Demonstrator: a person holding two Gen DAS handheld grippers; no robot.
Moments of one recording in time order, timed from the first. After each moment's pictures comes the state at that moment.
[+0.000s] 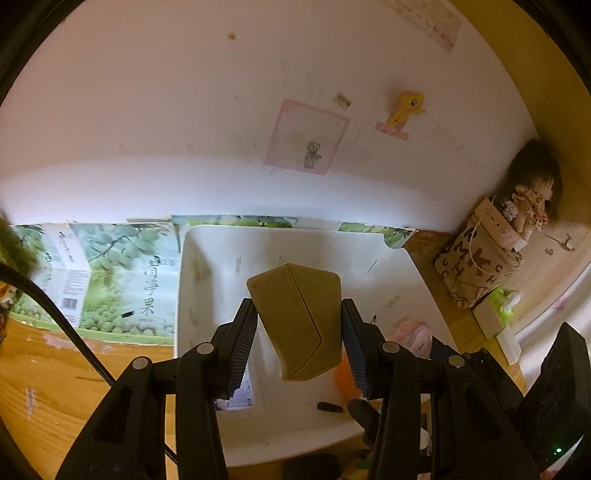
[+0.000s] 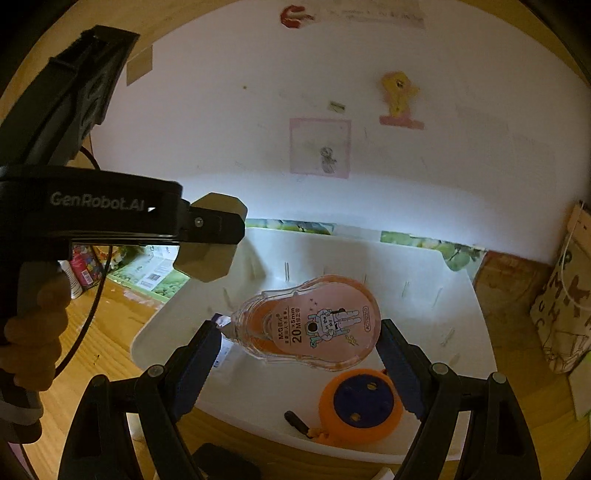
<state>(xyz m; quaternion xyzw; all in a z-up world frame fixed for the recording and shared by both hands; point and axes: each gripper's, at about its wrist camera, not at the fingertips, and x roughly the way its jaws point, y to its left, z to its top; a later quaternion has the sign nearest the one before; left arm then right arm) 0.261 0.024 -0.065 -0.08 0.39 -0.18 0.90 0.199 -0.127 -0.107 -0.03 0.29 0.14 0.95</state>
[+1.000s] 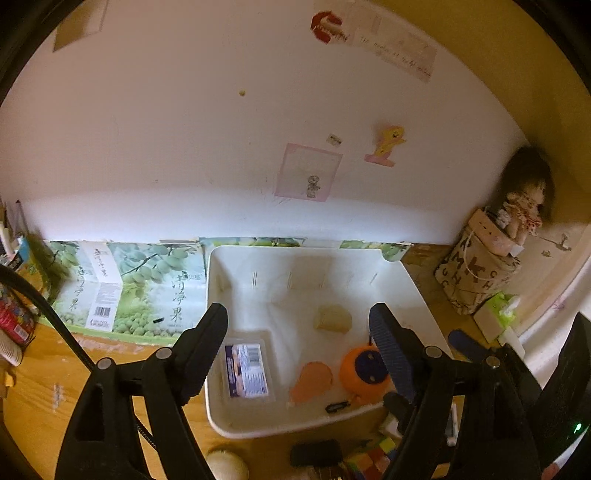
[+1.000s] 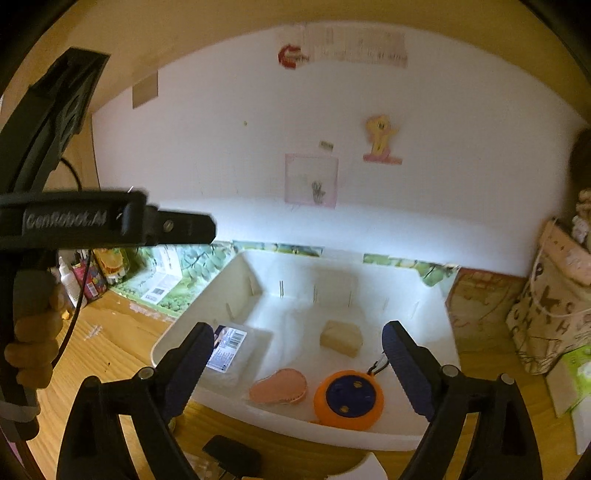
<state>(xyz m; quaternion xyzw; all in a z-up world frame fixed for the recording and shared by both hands) 0.220 0.036 -0.031 -0.07 0.35 -0.15 0.92 0.159 -0.133 -0.065 -0.03 0.26 0.12 0.96</state>
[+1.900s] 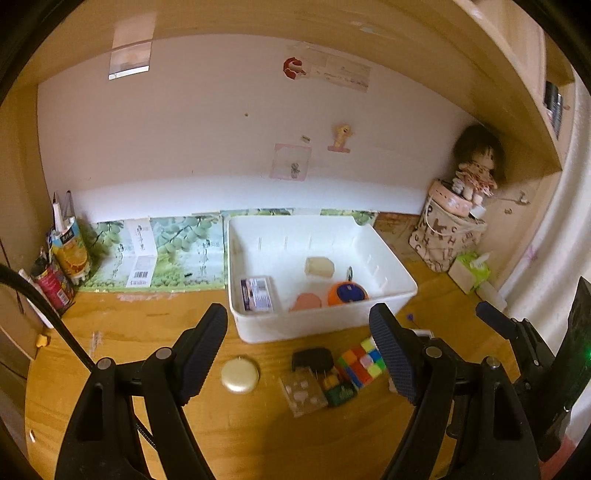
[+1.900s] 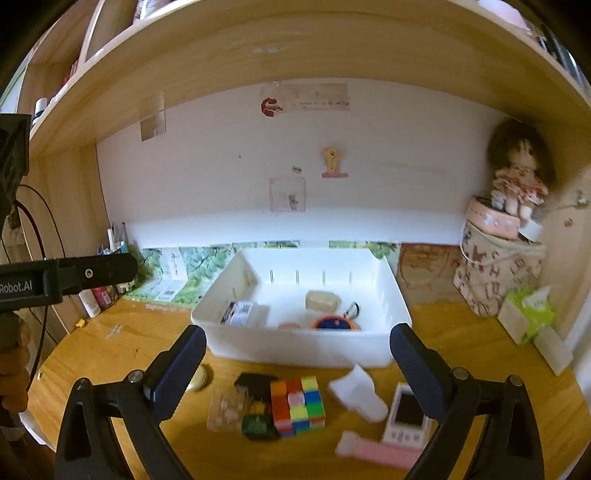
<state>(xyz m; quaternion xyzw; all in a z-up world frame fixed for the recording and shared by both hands) 0.063 0.059 -0.017 -0.03 0.32 -0.16 0.93 0.014 -0.144 -0.053 0.01 0.23 0.05 0.97</state>
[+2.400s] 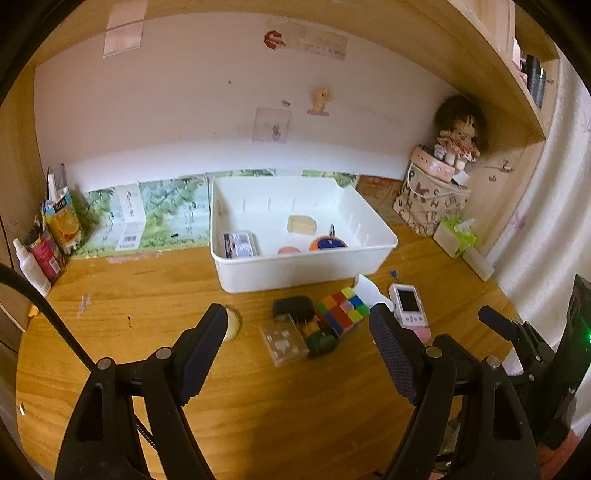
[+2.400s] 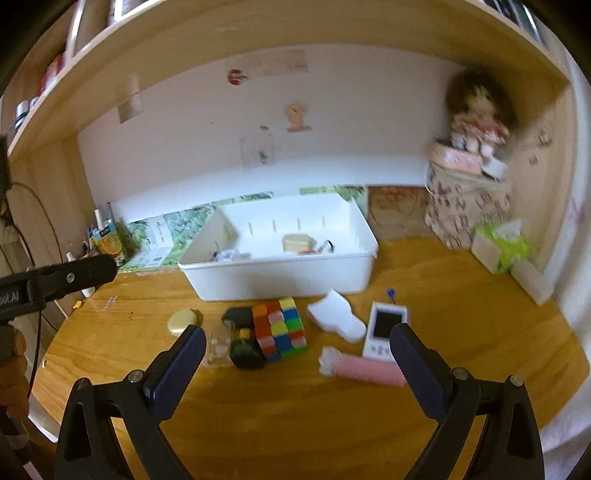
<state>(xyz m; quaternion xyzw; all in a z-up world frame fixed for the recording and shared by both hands) 0.019 0.048 -0.044 -0.02 0.35 -0.18 0.92 -0.038 -0.171 -0.081 0.05 0.30 0.01 0.95</state>
